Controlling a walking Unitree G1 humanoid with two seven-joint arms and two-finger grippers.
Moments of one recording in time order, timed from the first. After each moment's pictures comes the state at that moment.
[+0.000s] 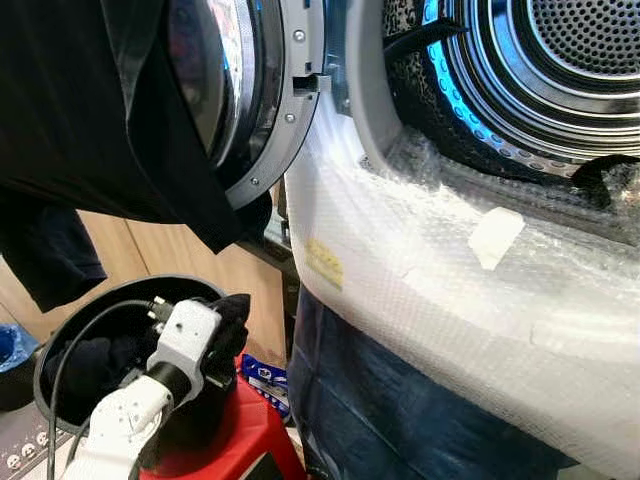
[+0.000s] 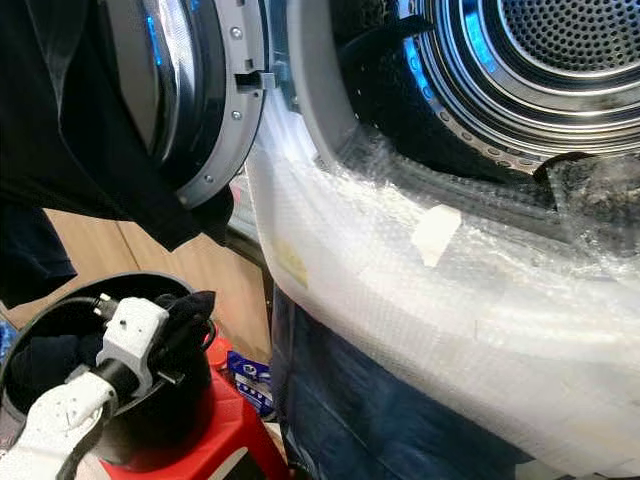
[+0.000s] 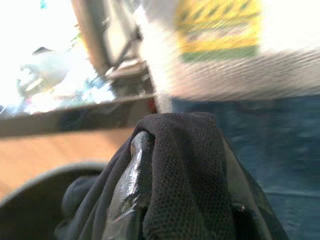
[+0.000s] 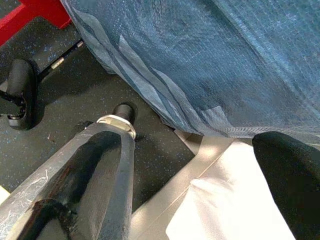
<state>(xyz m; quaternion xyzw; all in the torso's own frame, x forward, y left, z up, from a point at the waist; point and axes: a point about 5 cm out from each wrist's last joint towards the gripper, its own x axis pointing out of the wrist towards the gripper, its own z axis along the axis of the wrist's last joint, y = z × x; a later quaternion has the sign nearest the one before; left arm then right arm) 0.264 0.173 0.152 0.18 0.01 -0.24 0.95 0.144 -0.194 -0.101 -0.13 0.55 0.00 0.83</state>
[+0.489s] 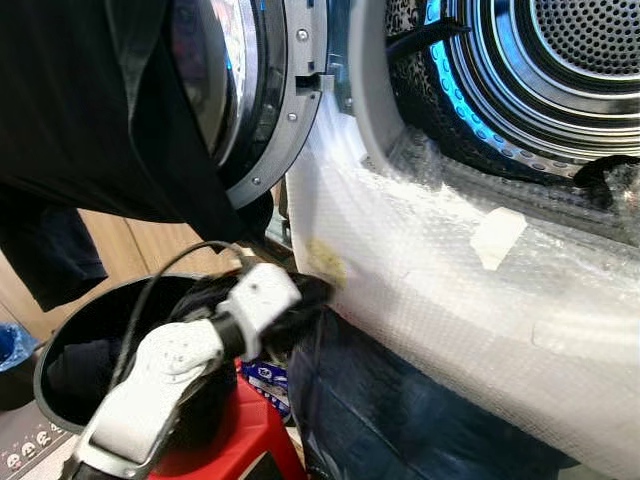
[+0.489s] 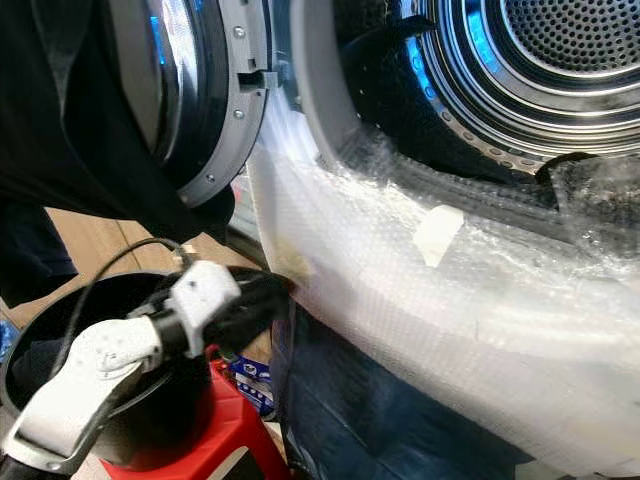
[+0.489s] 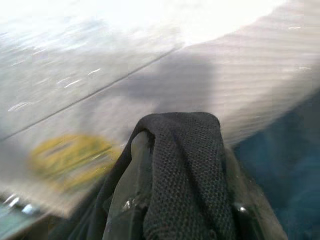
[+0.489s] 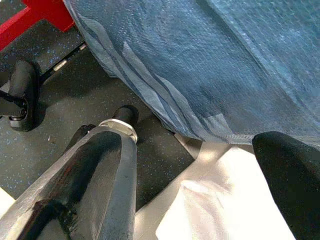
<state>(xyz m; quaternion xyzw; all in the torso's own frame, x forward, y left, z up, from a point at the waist) 0.274 0.099 0.195 0.23 -0.06 -0.47 0.85 0.151 -0.190 -0.099 -0.14 0.54 0.01 0.83</state>
